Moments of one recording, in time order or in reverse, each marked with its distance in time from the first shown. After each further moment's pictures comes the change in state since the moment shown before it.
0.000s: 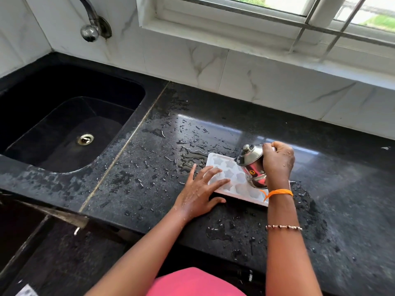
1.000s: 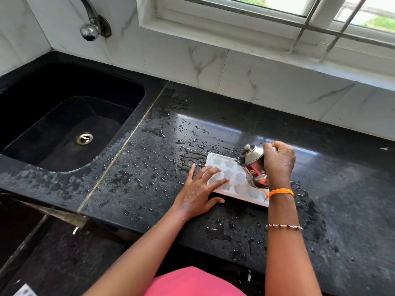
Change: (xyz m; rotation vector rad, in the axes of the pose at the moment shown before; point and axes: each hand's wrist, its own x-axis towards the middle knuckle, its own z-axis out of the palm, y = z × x) left_hand 0.000 -0.001 -0.001 -0.016 -0.028 -0.008; right_hand 0.002 -0.001 -0.002 0.008 -0.025 0.007
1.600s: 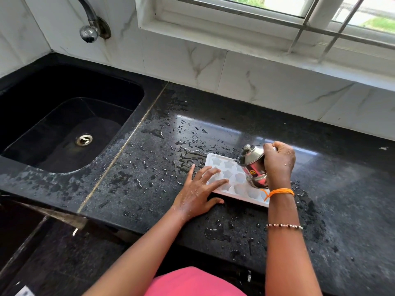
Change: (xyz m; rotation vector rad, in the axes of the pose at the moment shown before) left_hand 0.000 -0.001 0.002 -0.001 -0.007 0.000; right_hand 0.004 0.006 0.001 0.039 0.009 -0.013
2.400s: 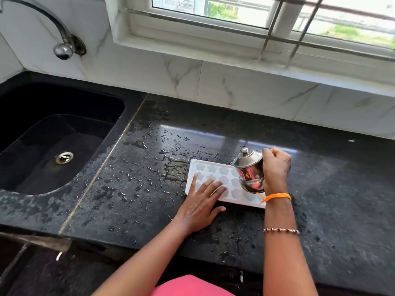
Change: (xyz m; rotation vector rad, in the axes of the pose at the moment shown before) left_hand 0.010 0.040 0.009 0.019 -0.016 0.130; right_hand 0.005 0.017 -0.031 0.222 0.087 0.121
